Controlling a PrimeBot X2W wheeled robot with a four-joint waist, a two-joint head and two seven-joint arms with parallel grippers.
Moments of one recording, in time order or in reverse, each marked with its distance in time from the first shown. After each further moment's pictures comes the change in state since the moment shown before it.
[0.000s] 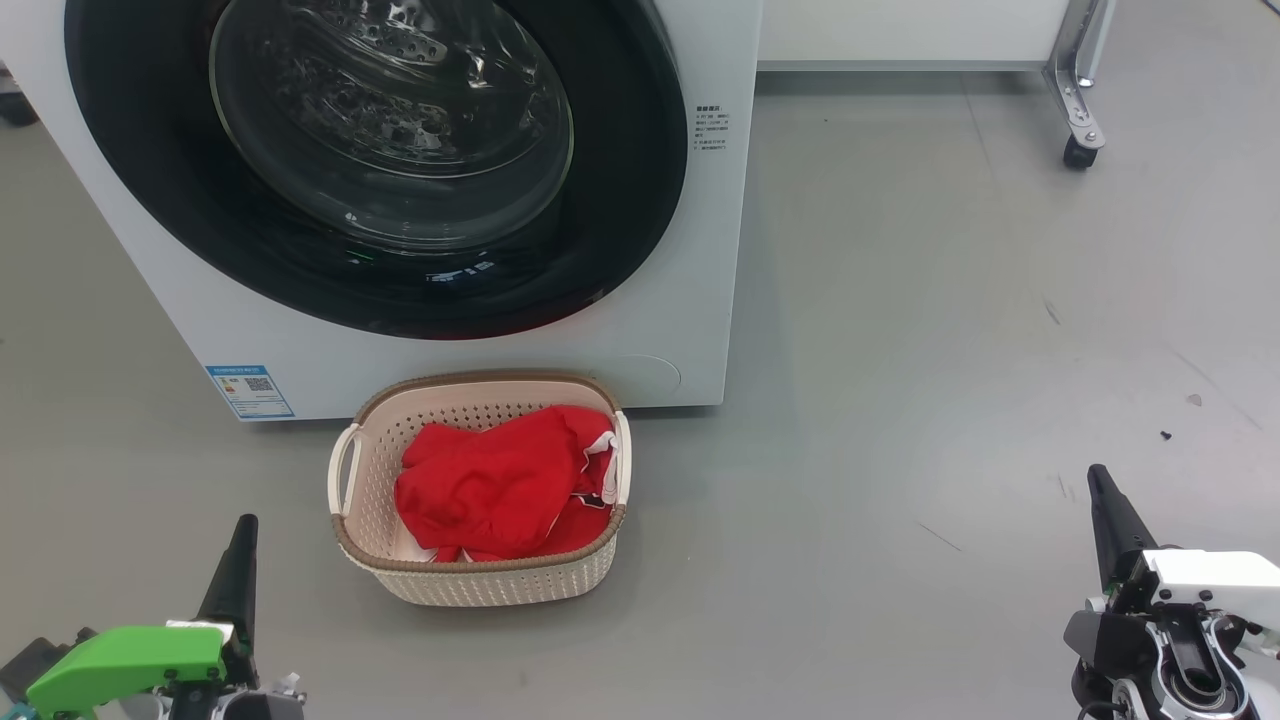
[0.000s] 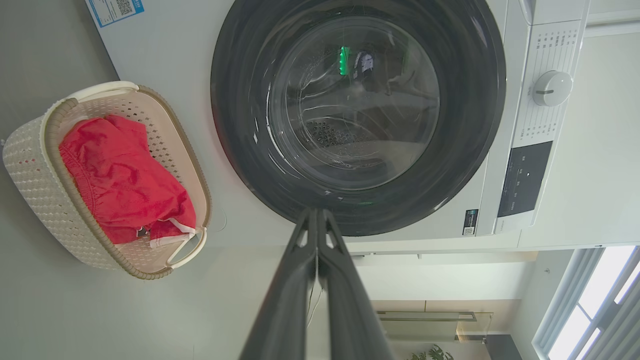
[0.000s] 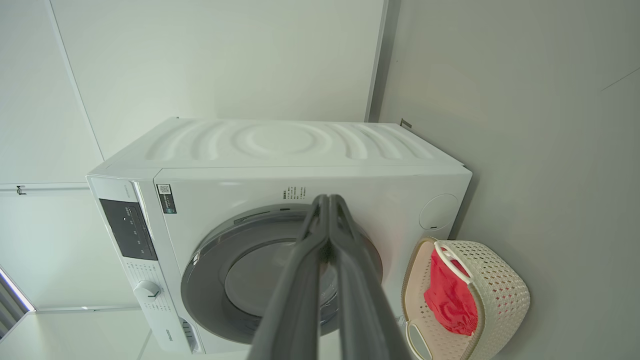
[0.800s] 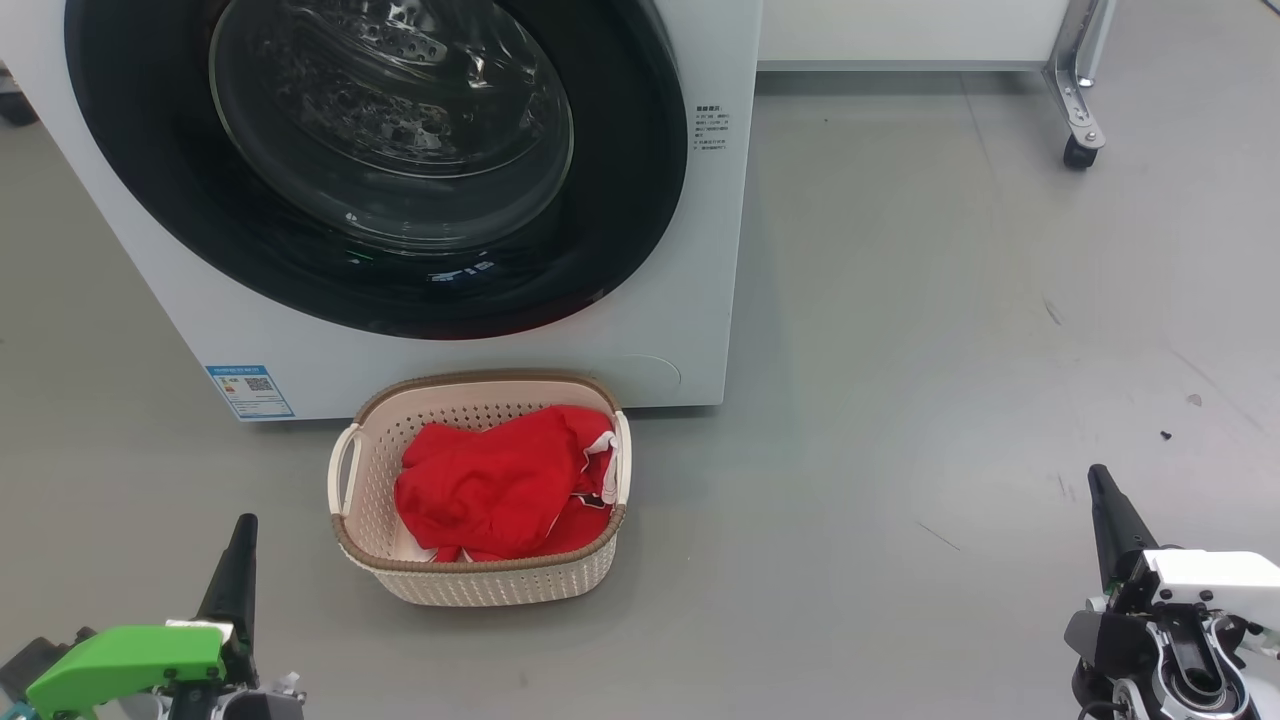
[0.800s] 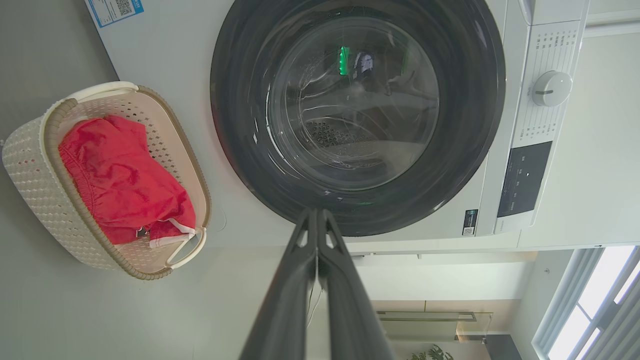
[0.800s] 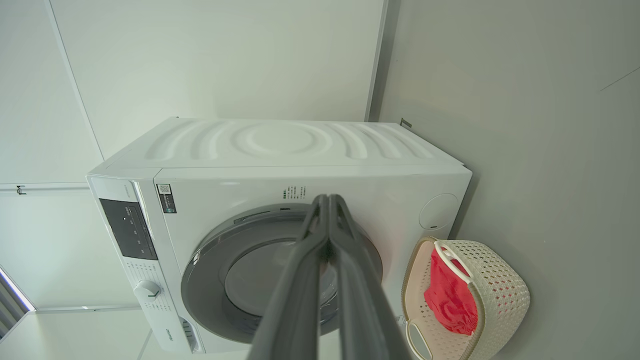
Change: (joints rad) left arm -0.001 0.000 0.001 0.000 0.000 0.000 0.000; right arm 0.000 0.000 -0.002 0.000 0.000 0.000 0.006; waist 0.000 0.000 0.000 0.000
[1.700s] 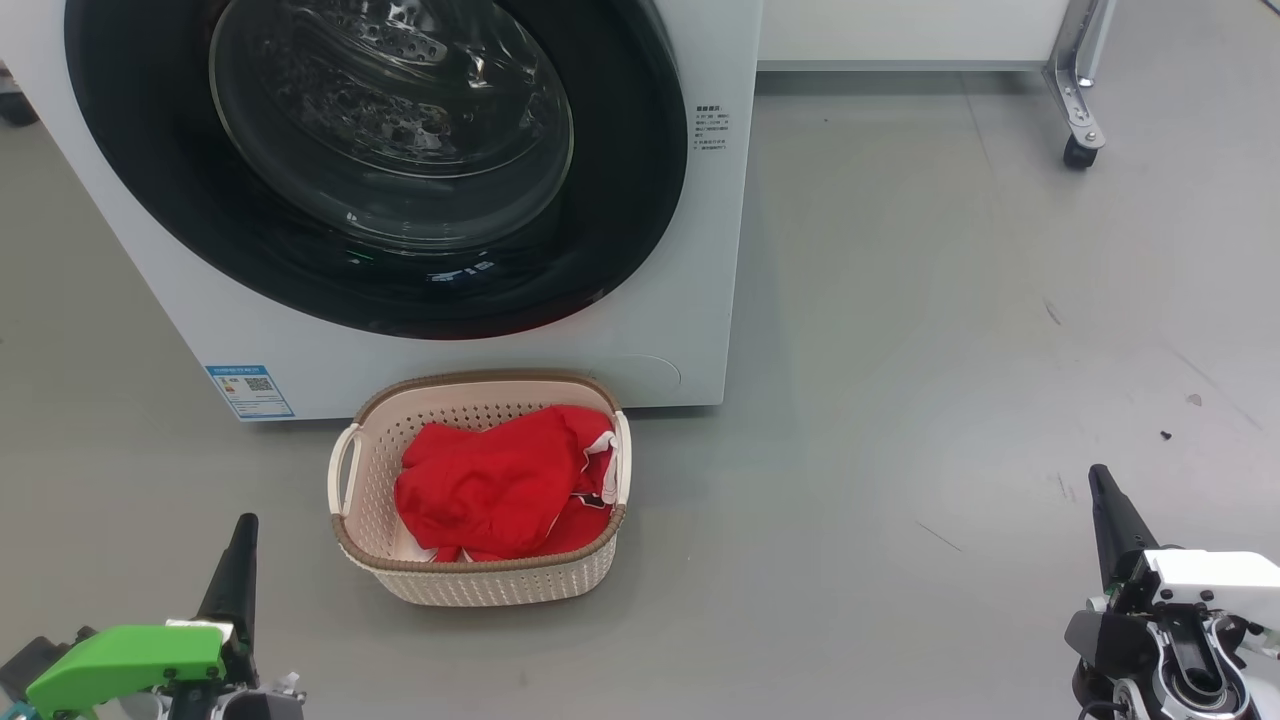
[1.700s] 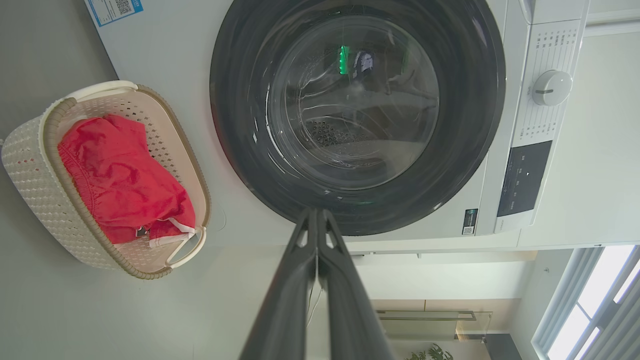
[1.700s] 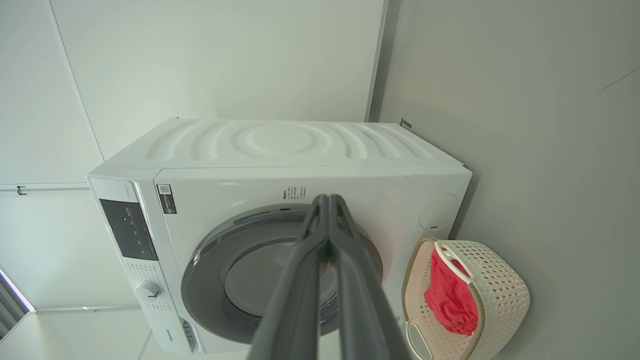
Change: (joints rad) left arm 0.000 0.000 0.001 0.000 0.000 0.000 0.003; right arm 0.000 0.000 -0.001 0.000 0.000 0.000 0.000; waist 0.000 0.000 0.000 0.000
